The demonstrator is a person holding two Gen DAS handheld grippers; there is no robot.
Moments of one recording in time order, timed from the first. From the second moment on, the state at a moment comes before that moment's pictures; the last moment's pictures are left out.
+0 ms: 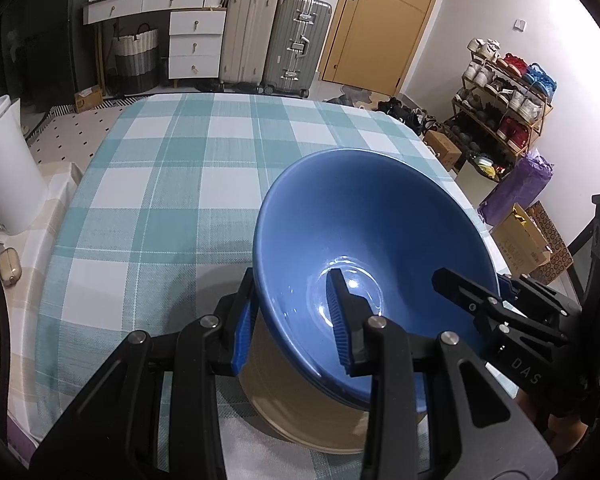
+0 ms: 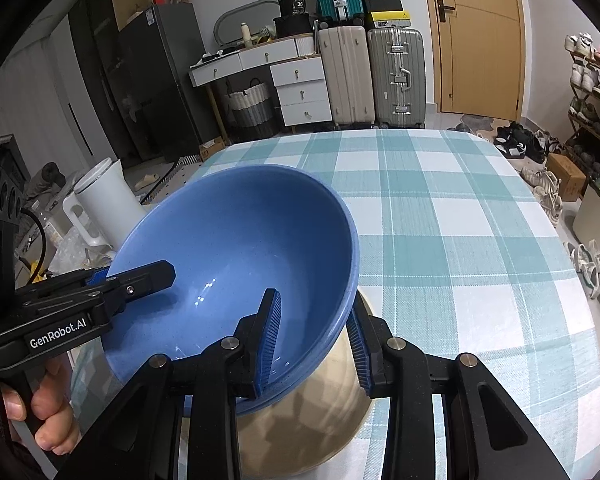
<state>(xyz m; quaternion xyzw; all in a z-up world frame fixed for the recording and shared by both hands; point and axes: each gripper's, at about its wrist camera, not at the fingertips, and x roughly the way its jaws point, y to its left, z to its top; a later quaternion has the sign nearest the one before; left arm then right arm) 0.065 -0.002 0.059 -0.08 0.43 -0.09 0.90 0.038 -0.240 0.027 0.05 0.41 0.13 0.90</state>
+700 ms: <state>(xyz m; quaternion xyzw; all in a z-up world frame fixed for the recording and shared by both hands) 0.091 -0.001 0.040 -0.08 0.43 -0.08 0.90 0.043 -0.236 0.026 0.03 0.40 0.13 0.91</state>
